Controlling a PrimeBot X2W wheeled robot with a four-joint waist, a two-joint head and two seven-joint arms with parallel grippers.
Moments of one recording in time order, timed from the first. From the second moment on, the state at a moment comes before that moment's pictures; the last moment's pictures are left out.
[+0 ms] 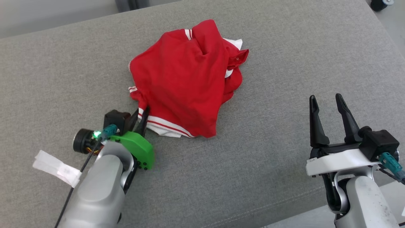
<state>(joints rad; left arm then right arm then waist) -0.62 0.10 -0.41 0.90 -0.29 -0.13 -0.26 -0.18 -0.05 0.00 0.11 0.19 0.13 -0.26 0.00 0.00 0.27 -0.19</state>
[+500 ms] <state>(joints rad) -0.88 0.09 -0.44 0.62 -0.29 -0.13 -0.26 -0.17 -0.05 0.01 0.12 0.22 0.13 -0.26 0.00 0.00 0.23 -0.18</state>
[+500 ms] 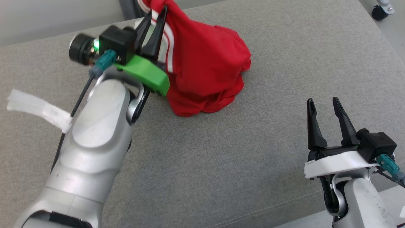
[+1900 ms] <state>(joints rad) -1.17 0.30 -0.40 0.43 -0.42 -0.08 -0.21 -0.12 -0.05 0.02 0.11 0.17 0.13 -0.26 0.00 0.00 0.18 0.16</state>
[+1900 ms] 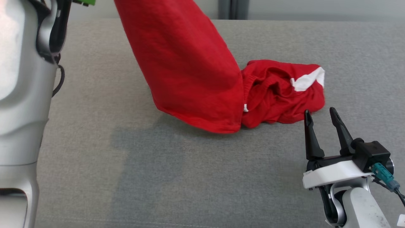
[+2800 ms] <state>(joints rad) -1.06 0.49 -0.26 0.47 -0.48 -0.02 -0.24 -0.15 -0.10 0.06 0.09 0.13 0.13 -0.26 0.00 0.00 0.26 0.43</state>
